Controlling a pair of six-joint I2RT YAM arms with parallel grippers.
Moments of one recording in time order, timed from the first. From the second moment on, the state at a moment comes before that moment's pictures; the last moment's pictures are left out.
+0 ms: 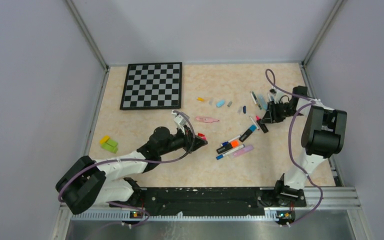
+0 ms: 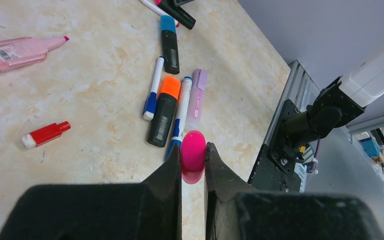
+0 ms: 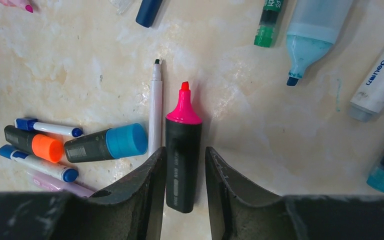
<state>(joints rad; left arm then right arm) -0.76 1.20 0.37 0.67 0.35 -0.58 -0.24 1.84 1.12 -0.55 -0.73 -0.48</state>
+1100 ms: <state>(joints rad) -0.90 1.59 0.89 0.12 -0.03 -0.51 -0.24 1.14 0.73 -0.39 -1.00 -0.39</state>
